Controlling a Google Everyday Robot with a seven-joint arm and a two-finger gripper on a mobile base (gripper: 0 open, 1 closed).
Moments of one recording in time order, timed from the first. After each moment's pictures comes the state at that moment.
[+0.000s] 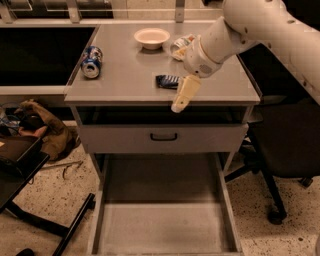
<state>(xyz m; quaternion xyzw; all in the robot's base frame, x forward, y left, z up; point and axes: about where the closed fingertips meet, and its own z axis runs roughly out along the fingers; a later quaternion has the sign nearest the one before) 0.654 -0.049 0.881 -0.68 0.66 0.09 0.32</state>
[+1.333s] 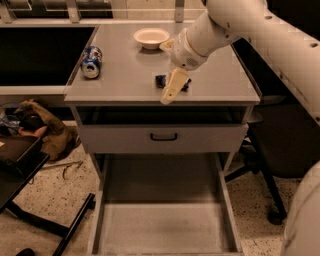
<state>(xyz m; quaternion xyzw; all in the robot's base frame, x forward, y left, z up) 0.684 -0.021 0.891 -0.70 0.63 0.08 0.34</state>
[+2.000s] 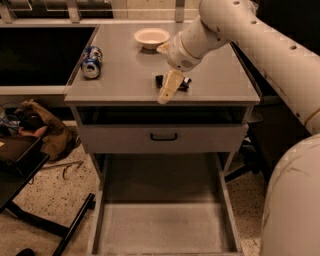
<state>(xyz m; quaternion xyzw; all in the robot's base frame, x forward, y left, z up) 0.709 -0.010 0.872 -0.70 0.63 0.08 0.34</state>
